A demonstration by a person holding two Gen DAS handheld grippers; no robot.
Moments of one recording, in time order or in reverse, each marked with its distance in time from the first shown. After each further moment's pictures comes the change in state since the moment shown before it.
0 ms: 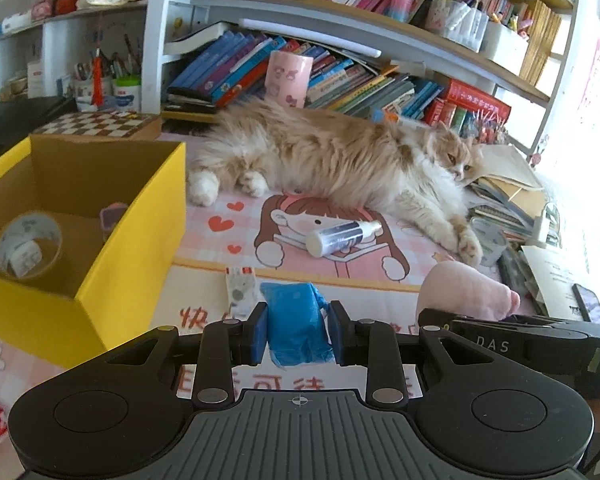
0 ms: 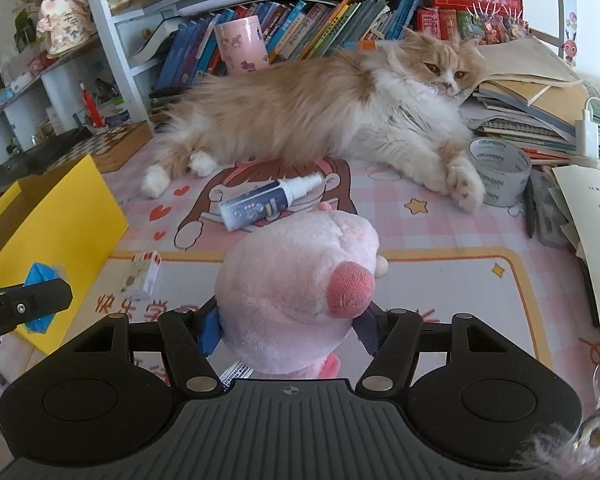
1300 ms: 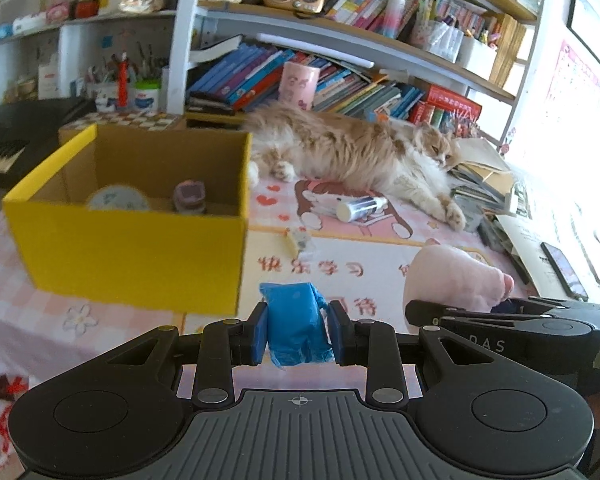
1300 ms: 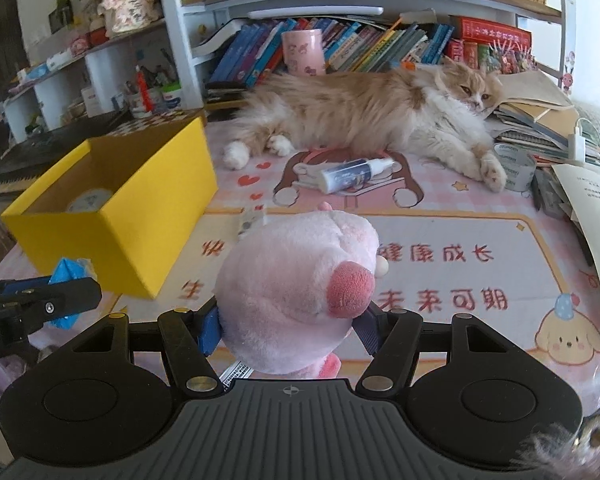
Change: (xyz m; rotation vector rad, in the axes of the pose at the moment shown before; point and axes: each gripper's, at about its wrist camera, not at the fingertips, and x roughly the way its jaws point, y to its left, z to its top) left arm -0.098 0.096 -0.048 0.039 -0.011 -0.087; right arm -0.069 0.130 -0.070 -0.063 -0.047 -0.039
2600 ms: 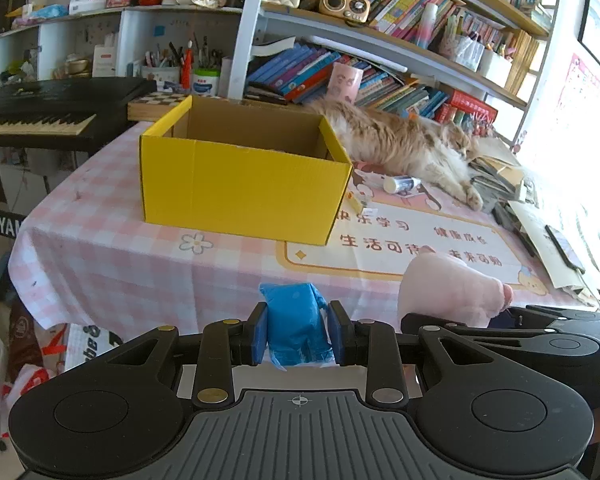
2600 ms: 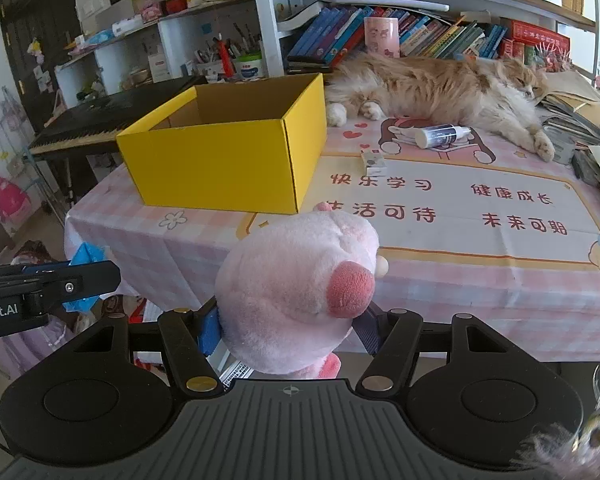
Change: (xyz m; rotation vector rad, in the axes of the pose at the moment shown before) left arm -0.095 0.078 -0.056 -0.033 0.001 0.034; right arm -0.055 0.119 -0.074 -0.053 0.034 0.083
